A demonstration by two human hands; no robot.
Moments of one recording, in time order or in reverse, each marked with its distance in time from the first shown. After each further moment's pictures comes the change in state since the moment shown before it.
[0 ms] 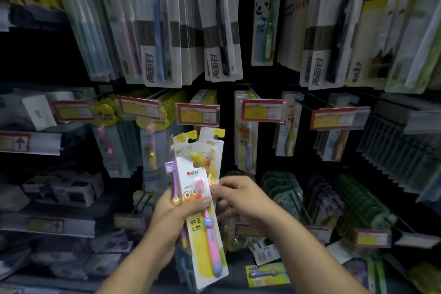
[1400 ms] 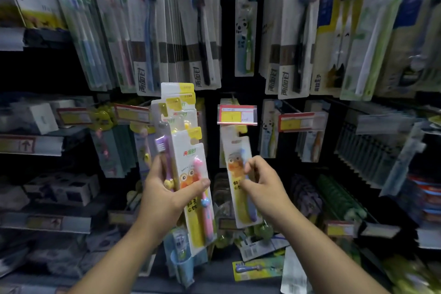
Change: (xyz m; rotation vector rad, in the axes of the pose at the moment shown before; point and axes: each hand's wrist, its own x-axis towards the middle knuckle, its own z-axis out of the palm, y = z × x) left_hand -0.056 0.057 0.040 0.227 0.017 0.455; right_hand -0.068 -0.017 -0.046 -0.262 0.399 -0.318
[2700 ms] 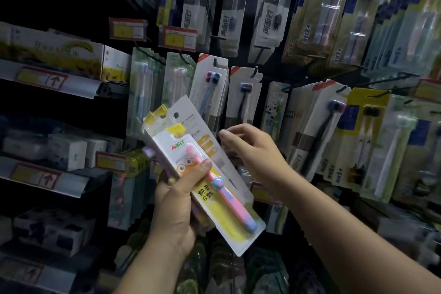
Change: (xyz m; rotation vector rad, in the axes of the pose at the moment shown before) left_hand 0.055 0.100 -0.016 -0.816 0.201 -0.166; right_hand 0.087 -0.208 0.029 -0.080 -0.088 -0.288
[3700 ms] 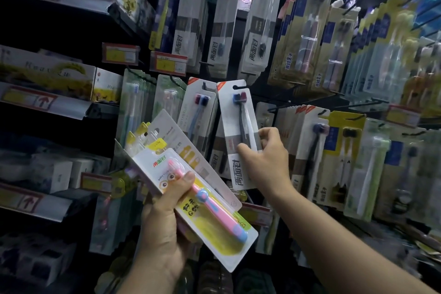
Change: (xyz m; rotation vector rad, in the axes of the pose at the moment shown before) left_hand -0.007 0.013 0.015 -0.095 -0.007 -0.009; right_hand 0.015 -0.004 -0.031 -0.149 0.403 -0.075
